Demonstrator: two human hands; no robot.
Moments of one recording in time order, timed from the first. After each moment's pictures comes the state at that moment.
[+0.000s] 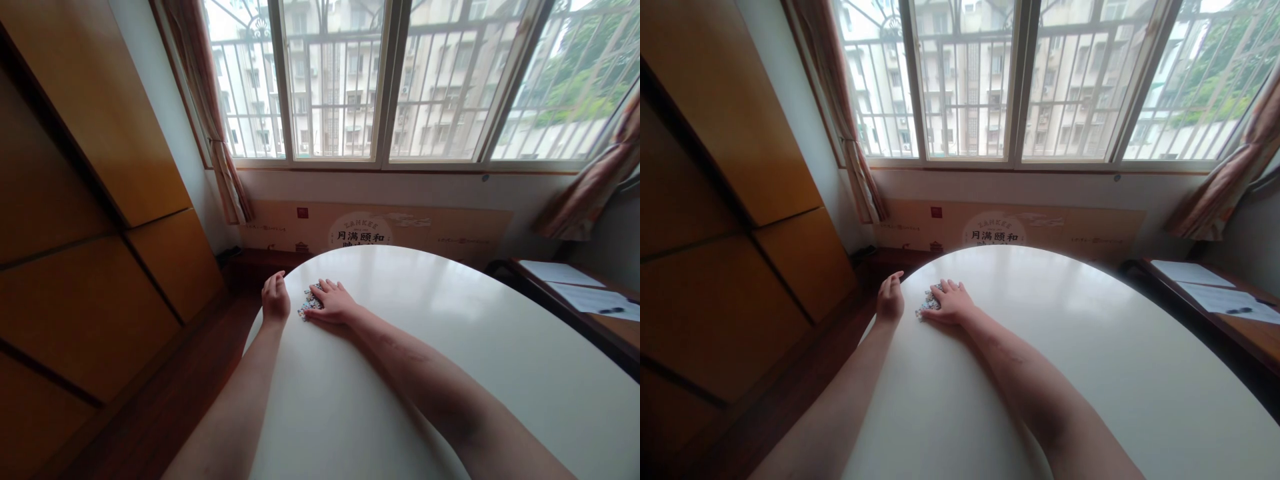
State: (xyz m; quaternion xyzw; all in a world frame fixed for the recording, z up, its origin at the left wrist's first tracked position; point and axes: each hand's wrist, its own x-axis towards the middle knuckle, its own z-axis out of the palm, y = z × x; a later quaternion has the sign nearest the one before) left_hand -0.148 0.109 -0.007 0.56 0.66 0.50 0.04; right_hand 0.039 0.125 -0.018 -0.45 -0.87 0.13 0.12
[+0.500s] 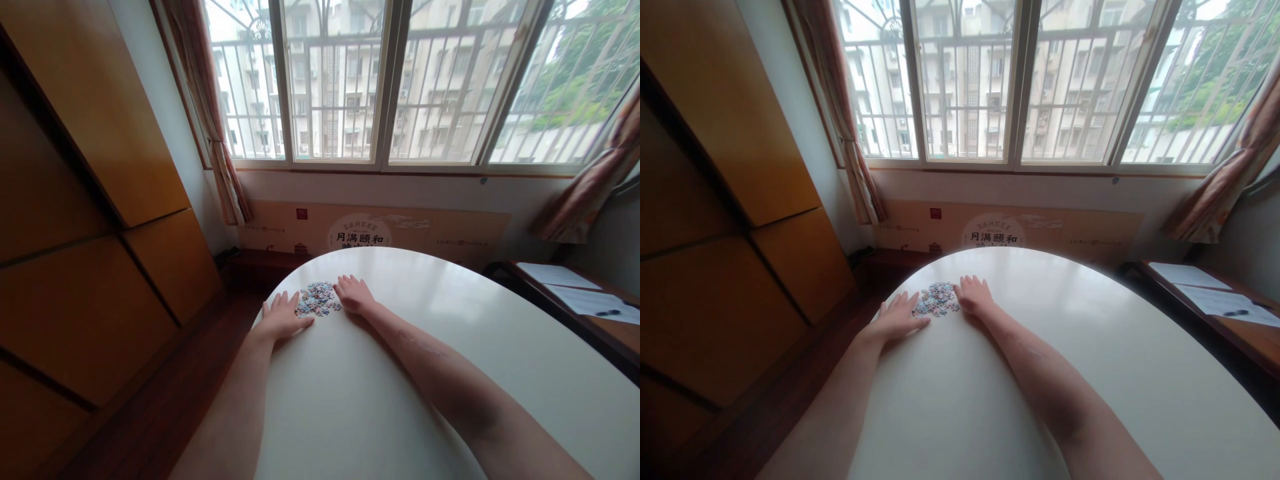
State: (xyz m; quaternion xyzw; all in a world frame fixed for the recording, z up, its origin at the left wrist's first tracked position) left_hand -0.143 0.078 0.001 0.71 0.69 -0.01 0.10; right_hand 0.083 0.154 -0.029 -0.57 -0.80 0.13 0.14
